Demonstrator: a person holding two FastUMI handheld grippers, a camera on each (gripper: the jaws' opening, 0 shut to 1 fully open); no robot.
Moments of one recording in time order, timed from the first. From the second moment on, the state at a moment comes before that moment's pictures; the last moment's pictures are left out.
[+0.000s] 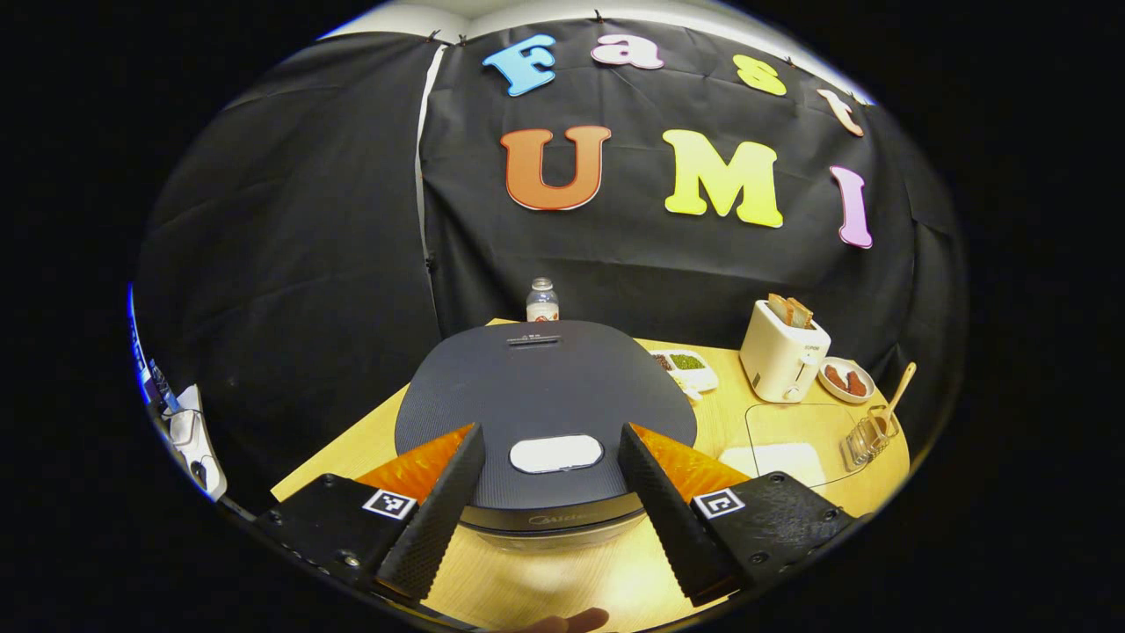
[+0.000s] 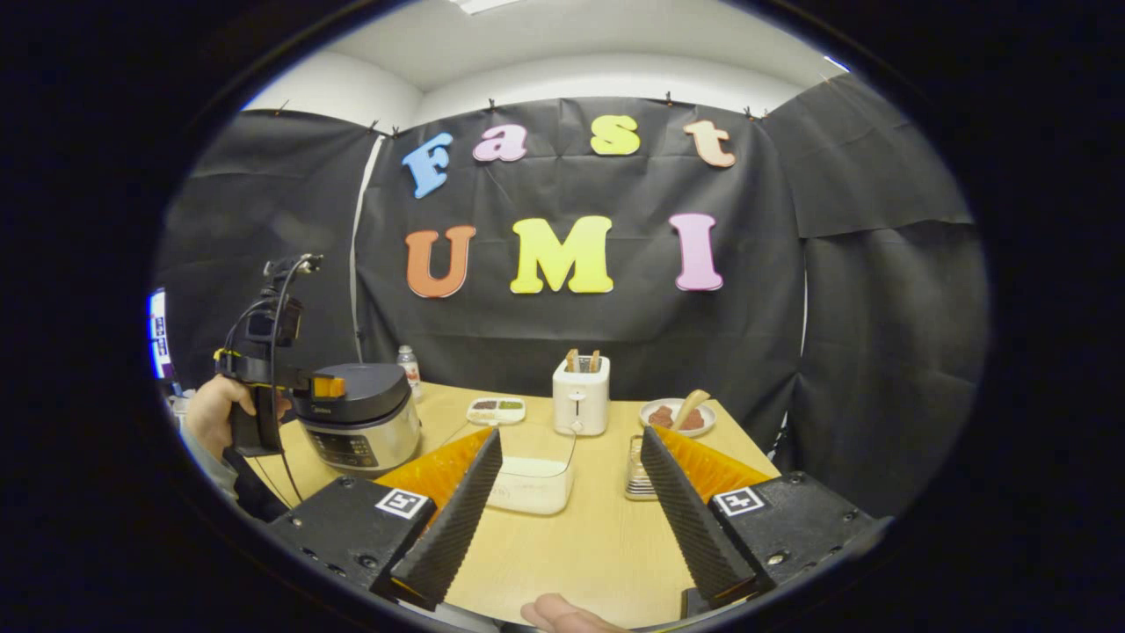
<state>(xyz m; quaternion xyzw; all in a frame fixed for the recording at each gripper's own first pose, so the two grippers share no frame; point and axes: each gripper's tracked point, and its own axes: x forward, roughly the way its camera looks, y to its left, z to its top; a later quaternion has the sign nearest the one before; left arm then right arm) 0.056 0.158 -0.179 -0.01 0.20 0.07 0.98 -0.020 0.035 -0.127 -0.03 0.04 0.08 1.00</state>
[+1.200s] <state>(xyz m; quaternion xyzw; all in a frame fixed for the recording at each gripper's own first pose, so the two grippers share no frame) 0.032 0.157 -0.166 0.01 0.13 0.07 0.99 -0.038 0.034 -0.113 -0.05 0.02 0.06 1.00</state>
